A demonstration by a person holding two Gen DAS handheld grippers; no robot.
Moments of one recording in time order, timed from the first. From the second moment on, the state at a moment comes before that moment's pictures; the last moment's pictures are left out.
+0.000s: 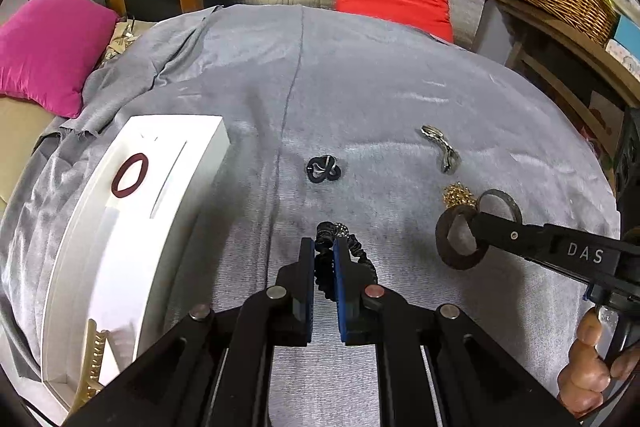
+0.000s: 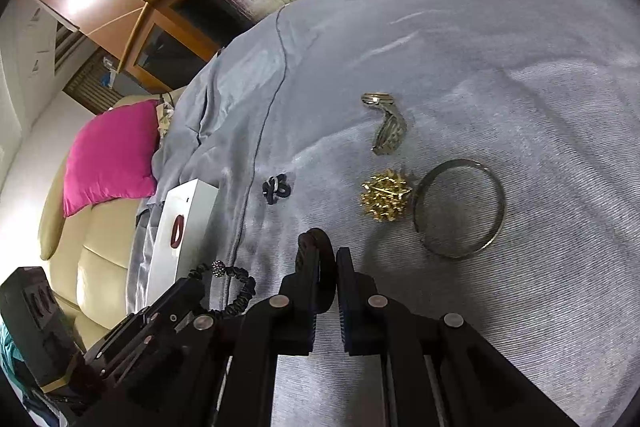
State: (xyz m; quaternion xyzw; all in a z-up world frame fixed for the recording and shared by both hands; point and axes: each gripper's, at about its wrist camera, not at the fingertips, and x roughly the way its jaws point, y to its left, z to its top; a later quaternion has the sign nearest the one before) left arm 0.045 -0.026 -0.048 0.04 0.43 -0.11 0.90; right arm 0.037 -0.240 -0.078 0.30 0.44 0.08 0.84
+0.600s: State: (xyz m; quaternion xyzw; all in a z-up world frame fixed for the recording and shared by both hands) left arm 0.035 0.031 -0.019 -0.01 0.40 -0.09 0.91; right arm 0.036 -0.192 -0.059 0.27 0.41 0.11 0.86
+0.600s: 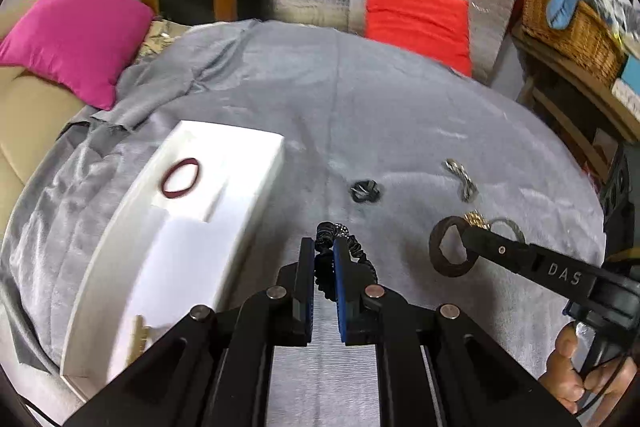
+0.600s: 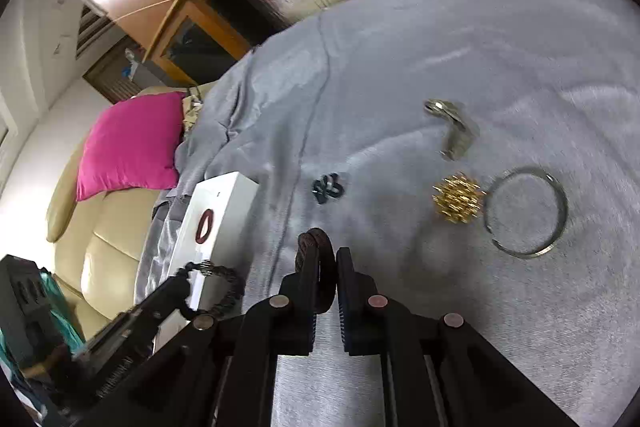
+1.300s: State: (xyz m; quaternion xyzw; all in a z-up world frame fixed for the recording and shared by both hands) left arm 0.023 0.200 -0.030 -0.10 0.43 0.03 0.90; right arm 0.066 -0.010 -0.026 0.15 0.40 0.23 0.87
